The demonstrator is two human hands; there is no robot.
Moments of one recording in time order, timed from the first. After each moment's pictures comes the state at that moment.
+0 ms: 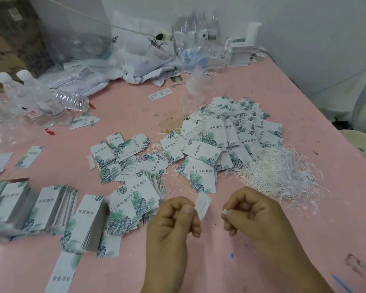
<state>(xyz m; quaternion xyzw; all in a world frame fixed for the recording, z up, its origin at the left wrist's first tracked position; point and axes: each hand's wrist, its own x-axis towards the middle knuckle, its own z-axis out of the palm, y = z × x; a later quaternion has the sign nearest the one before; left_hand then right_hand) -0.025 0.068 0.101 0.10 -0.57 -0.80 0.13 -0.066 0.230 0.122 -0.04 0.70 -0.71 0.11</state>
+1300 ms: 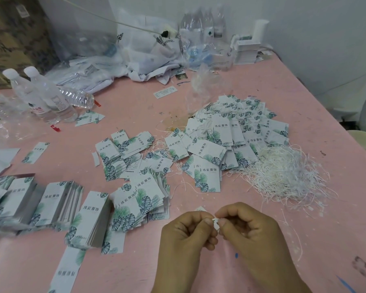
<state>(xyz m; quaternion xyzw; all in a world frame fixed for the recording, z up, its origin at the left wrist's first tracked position) -0.018 0.074 0.095 0.15 -0.61 -0.78 0.01 -0.043 0.210 0.112 -0.09 0.79 -0.60 0.02</state>
